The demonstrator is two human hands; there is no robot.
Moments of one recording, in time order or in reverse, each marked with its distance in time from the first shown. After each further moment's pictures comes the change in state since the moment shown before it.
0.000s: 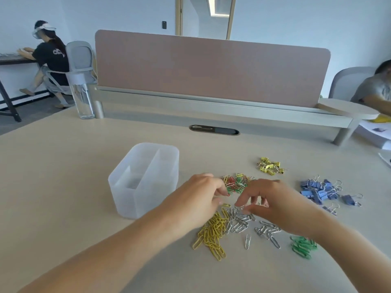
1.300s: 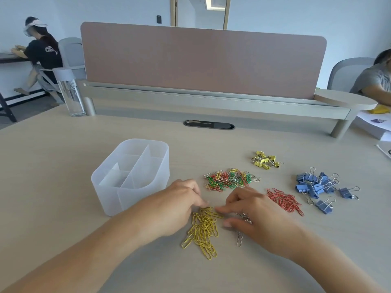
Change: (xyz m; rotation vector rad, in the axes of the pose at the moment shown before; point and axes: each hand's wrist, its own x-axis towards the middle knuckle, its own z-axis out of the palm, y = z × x) left_hand -0.010 -0.026 0.006 0.175 -0.268 0.005; right_hand -0.007 0.010 0.045 0.030 0.028 -0.087
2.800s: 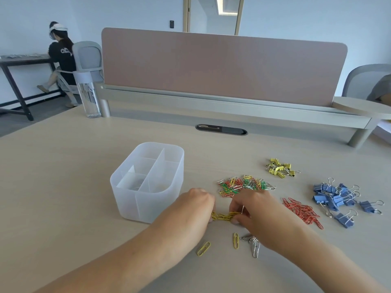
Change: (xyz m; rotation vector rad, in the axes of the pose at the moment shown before) left_hand 0.002 0.018 -0.003 0.099 0.043 -0.145; right_hand 0.034 -0.038 -0.011 -0.122 -0.098 0.260
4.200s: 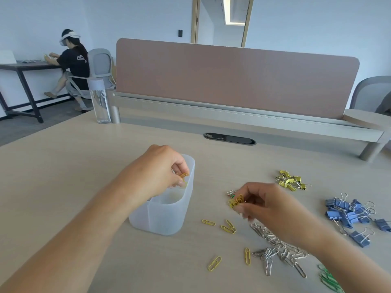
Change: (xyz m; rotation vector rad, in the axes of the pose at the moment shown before) left_hand -0.005 -0.072 -0.081 -0.382 0.253 -0.253; right_hand 0.011 -0.004 -0.022 0.584 0.064 -0.015
